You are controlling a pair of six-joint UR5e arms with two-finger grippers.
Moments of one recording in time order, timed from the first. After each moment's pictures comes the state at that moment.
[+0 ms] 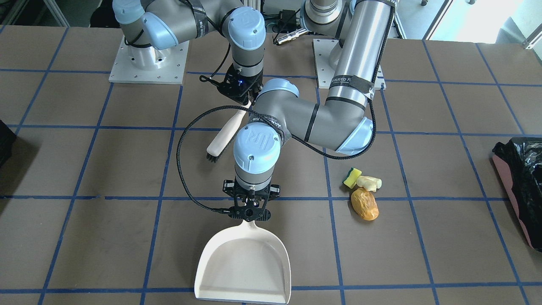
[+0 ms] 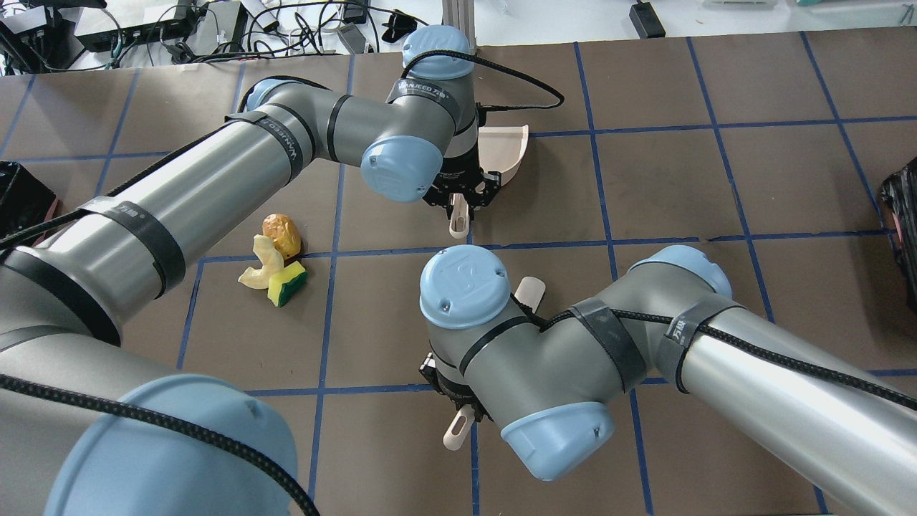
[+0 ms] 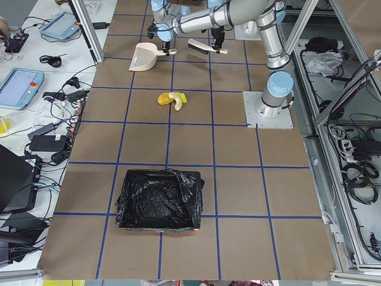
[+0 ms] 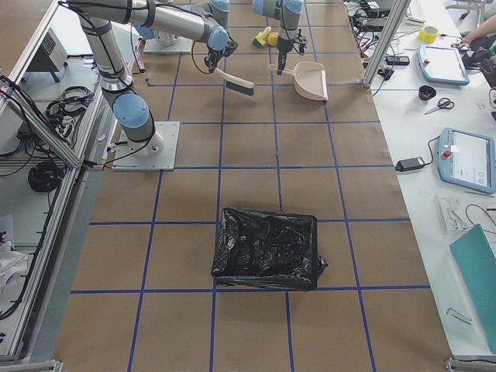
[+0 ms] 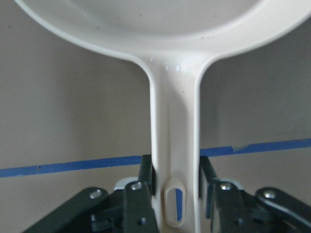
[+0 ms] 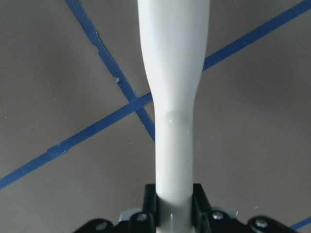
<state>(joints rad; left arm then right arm) -1.91 -2.15 -1.44 -1.18 1.51 -0.25 2.15 -1.47 2.06 -2.02 -1.46 1.10</state>
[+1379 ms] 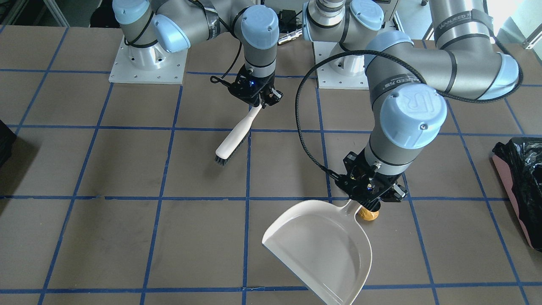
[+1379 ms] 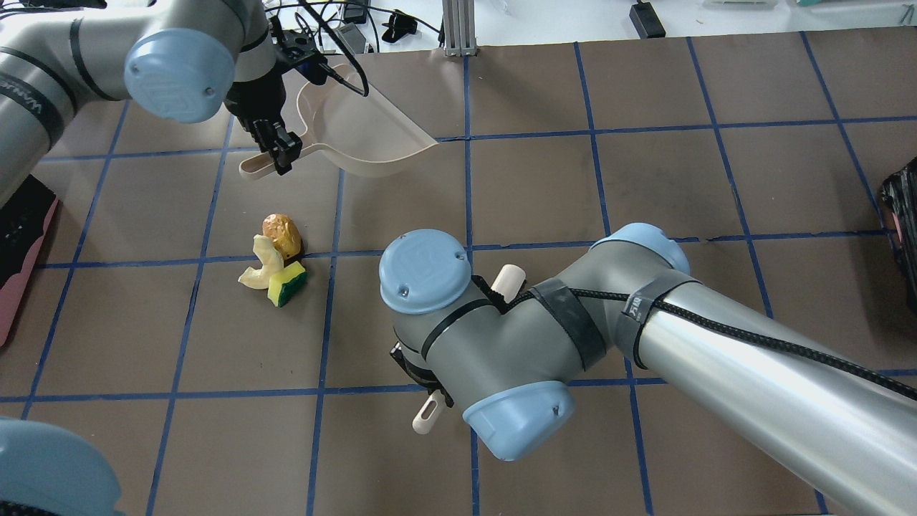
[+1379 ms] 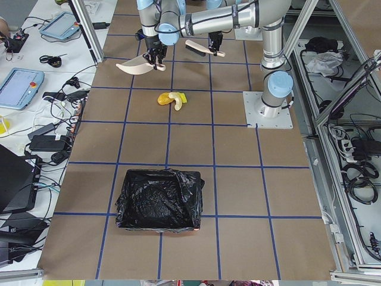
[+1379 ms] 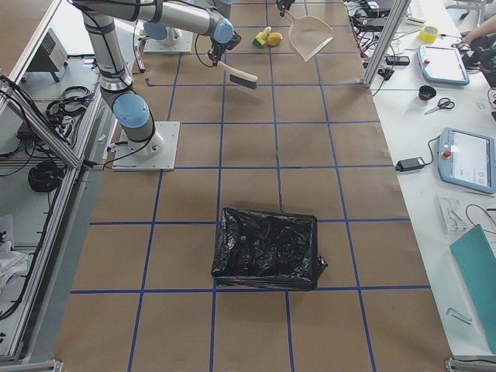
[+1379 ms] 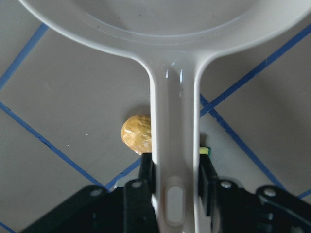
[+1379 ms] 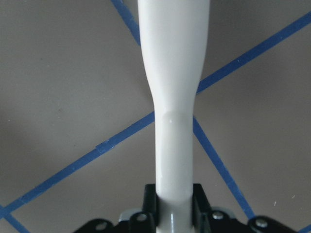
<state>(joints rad) -1.56 -1.91 -1.46 -1.40 1.72 0.88 2.21 -1.39 1.94 -2.01 -1.46 1.21</state>
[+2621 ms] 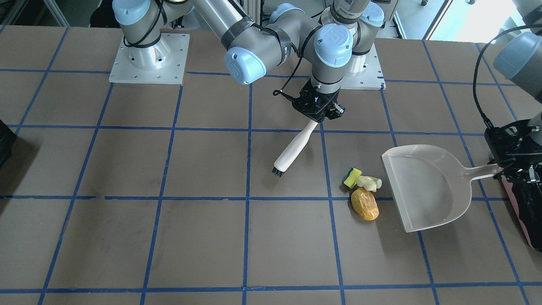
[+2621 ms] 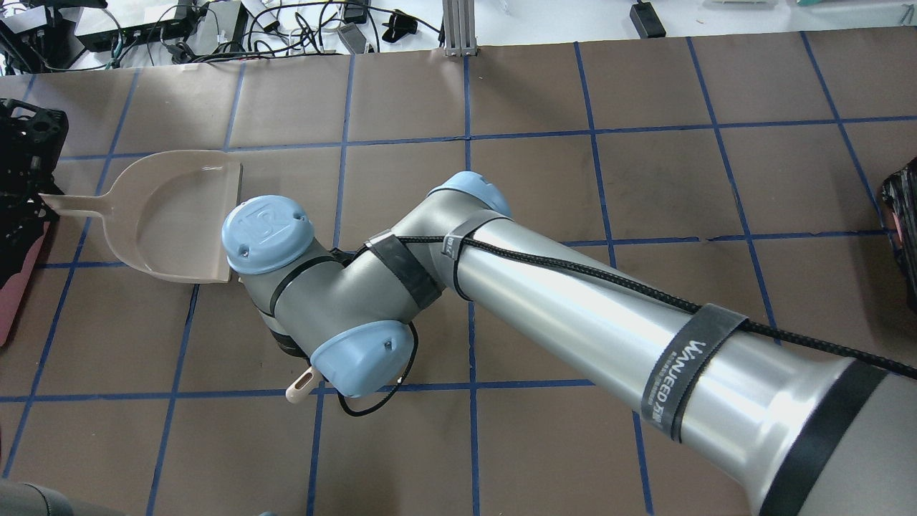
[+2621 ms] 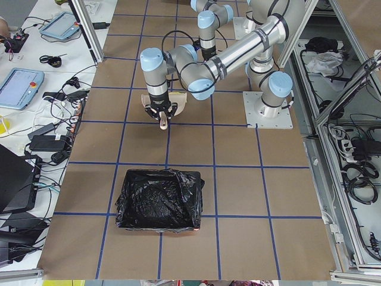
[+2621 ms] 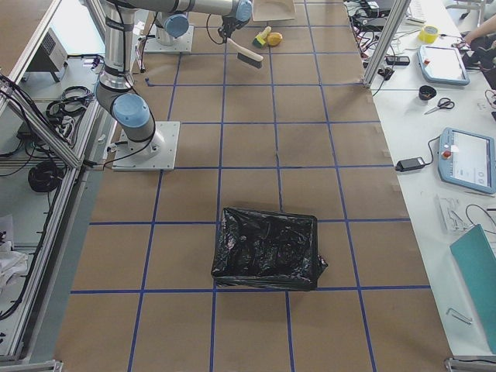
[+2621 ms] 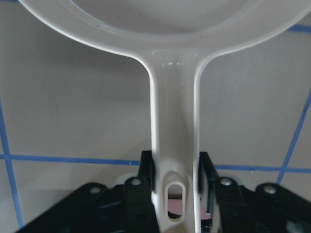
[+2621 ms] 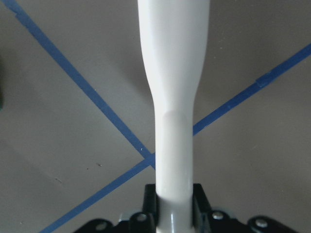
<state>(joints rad) -1.02 -1.83 -1.67 -1.14 1.76 2.07 2.35 -1.08 1.54 -2.00 -1.37 1.43</state>
